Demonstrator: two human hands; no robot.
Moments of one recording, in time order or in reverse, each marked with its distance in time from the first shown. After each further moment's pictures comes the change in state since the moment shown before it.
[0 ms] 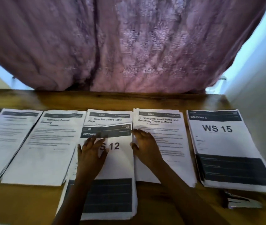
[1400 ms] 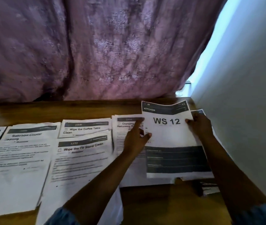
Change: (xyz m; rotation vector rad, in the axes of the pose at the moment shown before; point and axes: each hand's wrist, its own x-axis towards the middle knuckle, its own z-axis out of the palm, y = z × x) left_hand 0.049 0.205 0.026 -0.882 -0.359 0.075; right_hand -0.017 0.161 -0.176 0.032 0.318 0.757
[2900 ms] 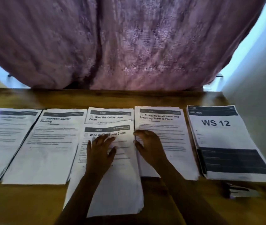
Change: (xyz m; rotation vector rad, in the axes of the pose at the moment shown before) left_hand -0.091 -0.114 -0.143 0.889 0.305 0.076; right_hand -0.157 -0.102 0.156 0.040 -0.241 -0.745
